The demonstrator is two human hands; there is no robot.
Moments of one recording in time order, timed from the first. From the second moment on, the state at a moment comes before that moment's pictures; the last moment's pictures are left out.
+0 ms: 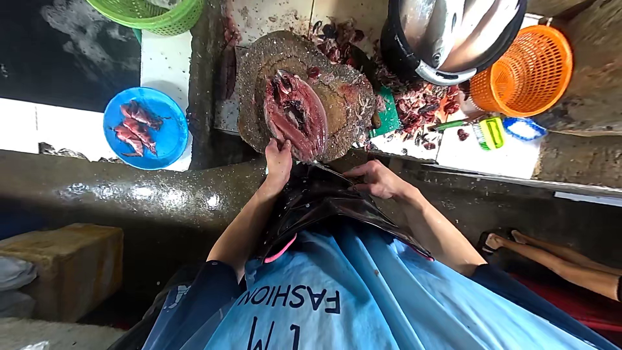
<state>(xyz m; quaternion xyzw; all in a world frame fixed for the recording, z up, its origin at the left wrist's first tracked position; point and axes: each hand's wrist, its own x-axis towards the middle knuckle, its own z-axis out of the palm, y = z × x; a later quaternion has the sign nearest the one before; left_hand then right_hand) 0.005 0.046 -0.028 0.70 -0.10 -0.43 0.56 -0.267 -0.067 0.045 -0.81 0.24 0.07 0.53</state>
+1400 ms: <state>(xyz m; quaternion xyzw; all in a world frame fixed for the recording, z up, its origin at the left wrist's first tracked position) 0.000 0.064 -0.010 0.53 -0.07 -0.55 0.64 -0.238 -0.038 0.029 -0.86 0.26 -0.01 0.45</state>
